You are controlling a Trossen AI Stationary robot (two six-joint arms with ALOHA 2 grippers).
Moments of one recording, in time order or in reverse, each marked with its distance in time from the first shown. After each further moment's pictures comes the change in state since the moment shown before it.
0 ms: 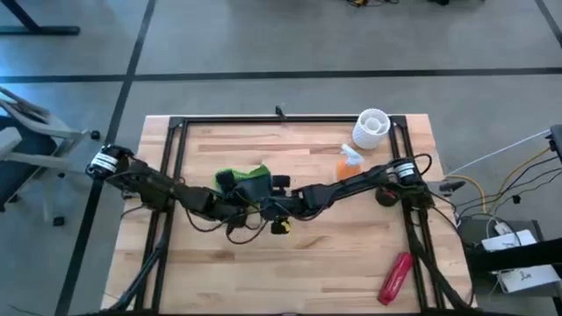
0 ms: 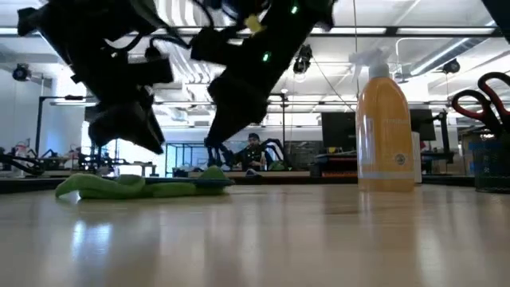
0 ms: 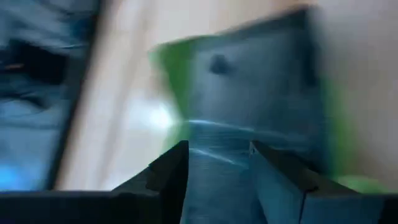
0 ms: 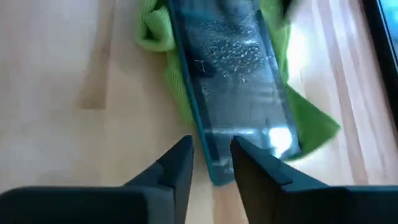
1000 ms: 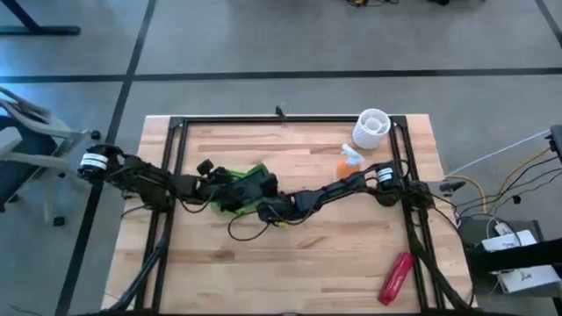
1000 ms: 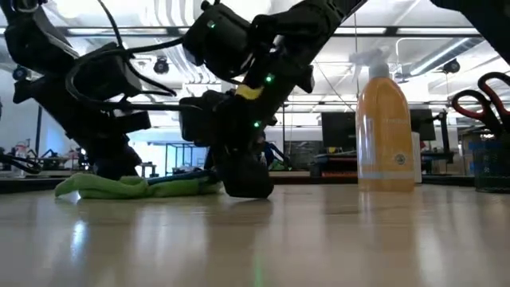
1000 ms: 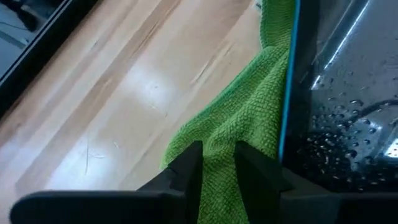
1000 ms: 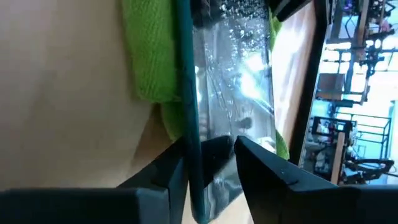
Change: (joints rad) left arm 0.248 -0.032 -0.410 0.456 0.154 -0.077; right arm -0.030 0.162 -0.002 0.184 0.299 -0.601
